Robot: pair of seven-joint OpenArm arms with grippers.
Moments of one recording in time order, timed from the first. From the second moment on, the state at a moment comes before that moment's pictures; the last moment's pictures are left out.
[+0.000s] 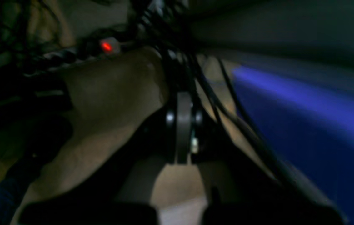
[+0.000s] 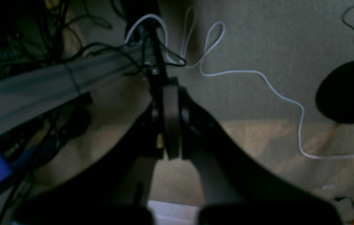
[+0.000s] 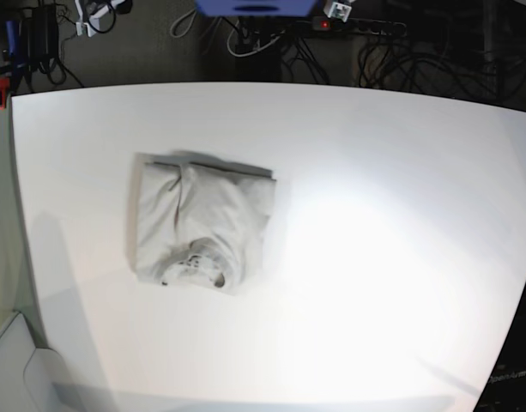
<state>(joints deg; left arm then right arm) 39.4 -1.7 0.5 68.2 0.8 -19.2 10.6 -22.9 10.6 31.7 35.9 -0.5 39.1 -5.6</state>
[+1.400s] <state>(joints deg) 32.5 -3.7 -10.7 58.0 1.1 -19.7 10.7 -21.6 9.3 27.6 35.7 -0.5 39.1 -5.6</state>
